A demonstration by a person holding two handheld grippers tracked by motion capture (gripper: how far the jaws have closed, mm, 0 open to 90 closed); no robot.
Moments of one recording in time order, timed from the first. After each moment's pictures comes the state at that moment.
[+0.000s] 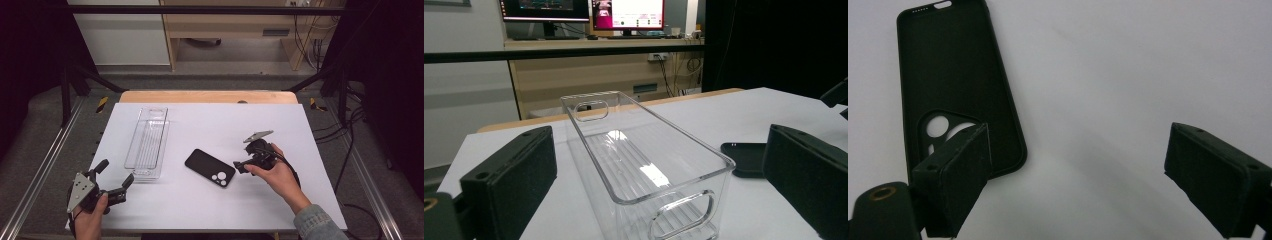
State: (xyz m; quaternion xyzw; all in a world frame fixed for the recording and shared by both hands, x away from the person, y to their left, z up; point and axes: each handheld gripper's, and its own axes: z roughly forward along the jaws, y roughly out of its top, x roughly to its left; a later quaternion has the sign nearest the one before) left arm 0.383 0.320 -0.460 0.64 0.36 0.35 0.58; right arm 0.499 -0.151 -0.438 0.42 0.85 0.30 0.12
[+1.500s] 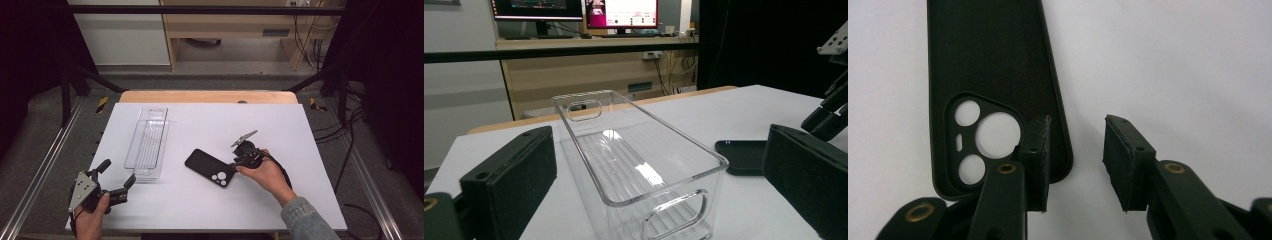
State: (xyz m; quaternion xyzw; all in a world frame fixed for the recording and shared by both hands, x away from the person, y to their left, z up) left arm 0.385 0.318 -0.461 0.64 0.36 0.34 0.58; right arm 0.511 -0.125 -0.457 0.38 0.88 0.27 0.06
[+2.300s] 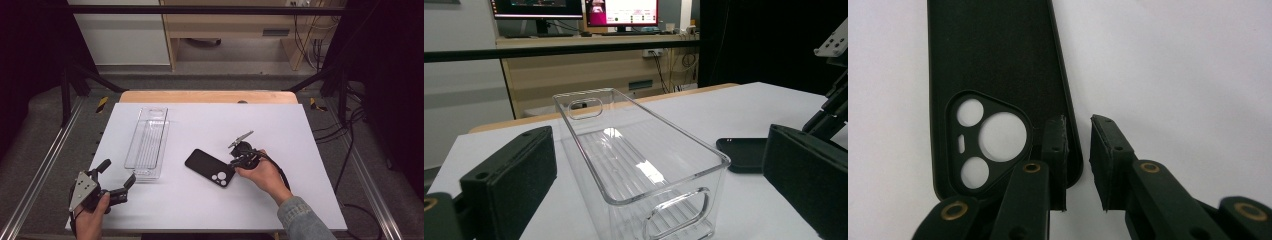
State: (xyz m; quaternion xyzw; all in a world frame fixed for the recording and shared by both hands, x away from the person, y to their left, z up) left arm 0.385 0.318 -0.461 0.65 0.36 0.35 0.58; right arm 0.512 -0.118 -0.461 0.37 0.89 0.26 0.05
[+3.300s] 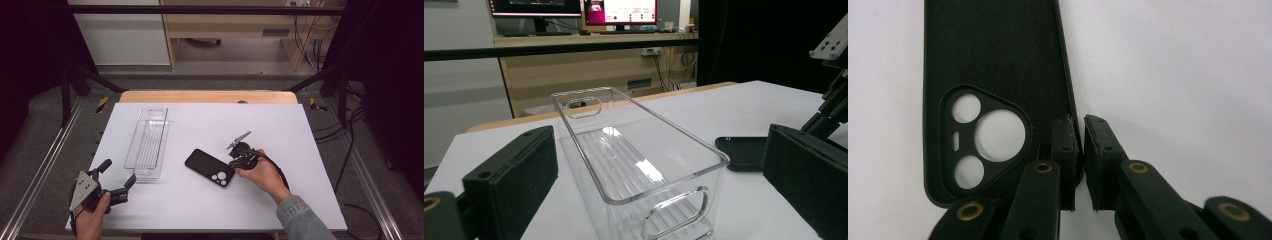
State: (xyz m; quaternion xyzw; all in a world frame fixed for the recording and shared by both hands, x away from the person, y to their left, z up) left arm 0.386 0.318 -0.461 0.65 0.36 0.34 0.58; right arm 0.515 -0.115 -0.466 0.35 0.90 0.25 0.05
